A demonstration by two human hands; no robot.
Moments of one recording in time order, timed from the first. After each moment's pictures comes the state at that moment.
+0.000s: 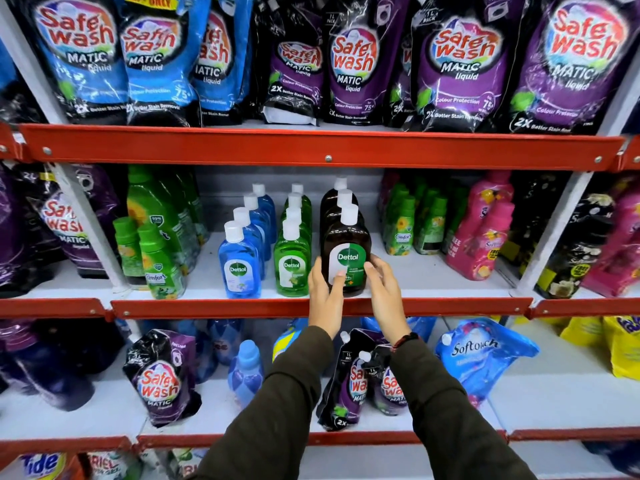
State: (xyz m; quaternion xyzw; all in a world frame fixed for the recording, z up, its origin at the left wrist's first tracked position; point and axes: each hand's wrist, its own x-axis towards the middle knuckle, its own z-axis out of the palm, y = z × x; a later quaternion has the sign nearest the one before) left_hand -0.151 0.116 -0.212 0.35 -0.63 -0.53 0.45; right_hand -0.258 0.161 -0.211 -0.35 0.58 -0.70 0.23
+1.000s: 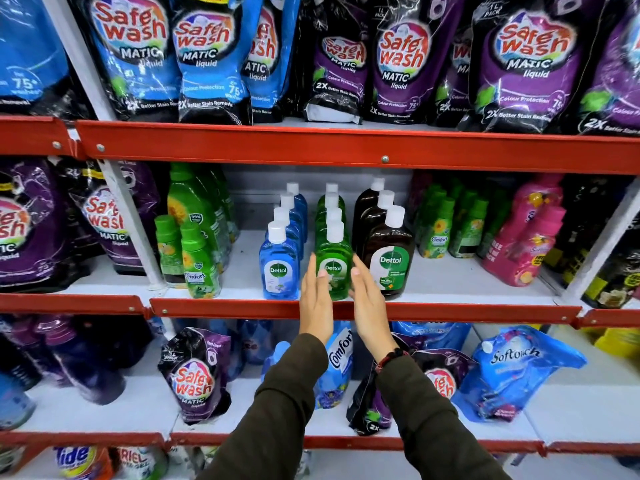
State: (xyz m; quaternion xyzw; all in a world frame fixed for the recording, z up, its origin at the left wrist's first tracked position) left_hand -0.072 0.079 -0.212 0.33 -0.61 -0.53 0.49; right_hand -0.158 0.122 -0.212 -0.41 0.57 -0.66 0.26
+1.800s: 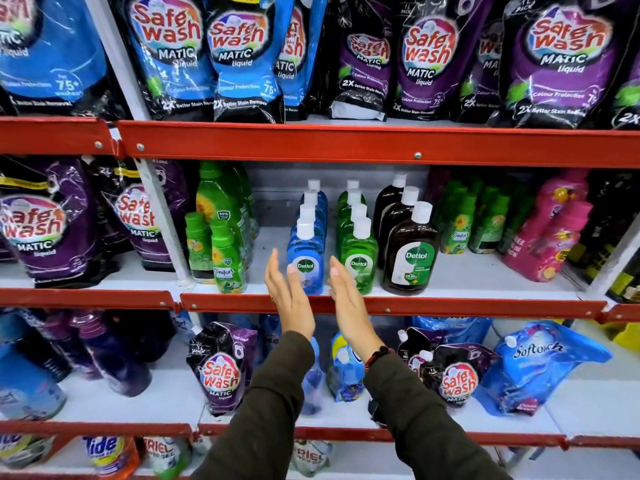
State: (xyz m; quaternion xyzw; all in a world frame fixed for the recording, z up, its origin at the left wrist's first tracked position) left_hand -0.004 0.050 -0.214 0.38 -0.53 -0.45 0.61; right_hand -0.082 0.102 -0.208 -0.43 0.56 -0.63 0.32
